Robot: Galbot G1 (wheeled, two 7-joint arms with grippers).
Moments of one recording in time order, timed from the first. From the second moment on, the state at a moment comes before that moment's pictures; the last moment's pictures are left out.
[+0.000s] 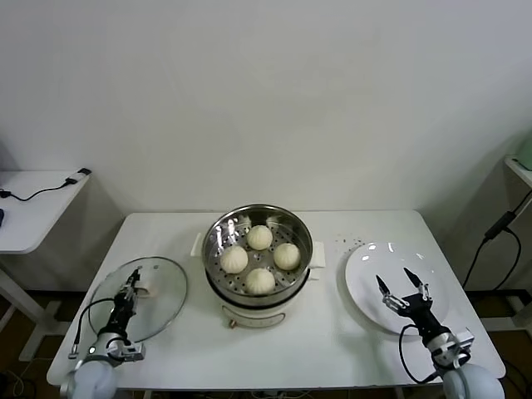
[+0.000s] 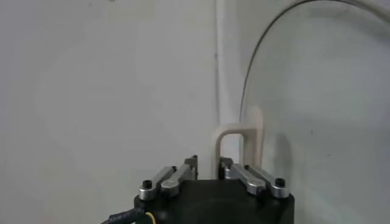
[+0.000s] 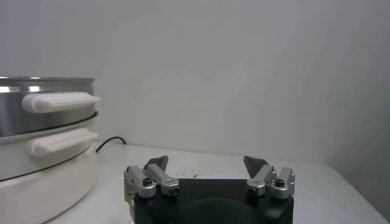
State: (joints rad) left arm 1.22 -1.33 -0.77 -1.32 1.40 -0.22 -0.27; right arm -1.36 1.14 0.65 1.53 0.41 0.19 -0.37
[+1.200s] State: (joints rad) left arm 1.48 -1.05 -0.63 -2.05 1.19 0.37 -0.06; right arm -1.27 1.10 0.62 1.45 0.36 0.20 -0.37
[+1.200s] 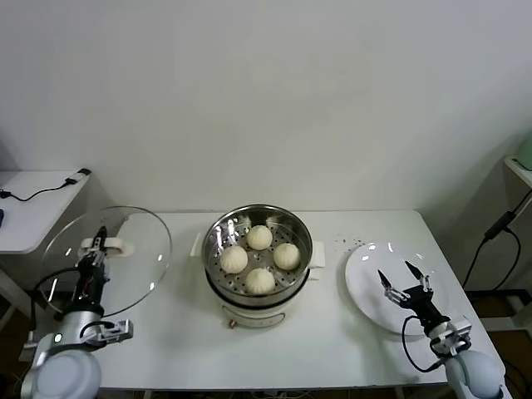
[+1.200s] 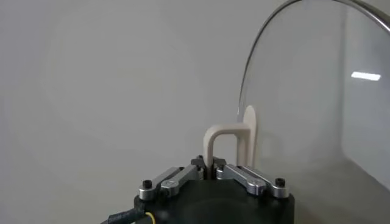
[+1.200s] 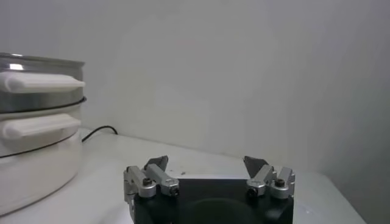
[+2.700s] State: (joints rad) left arm 0.97 -1.47 0.15 -1.83 1.59 0.74 0.32; right arm -1.16 1.09 0.58 1.33 0.31 0.22 -0.37
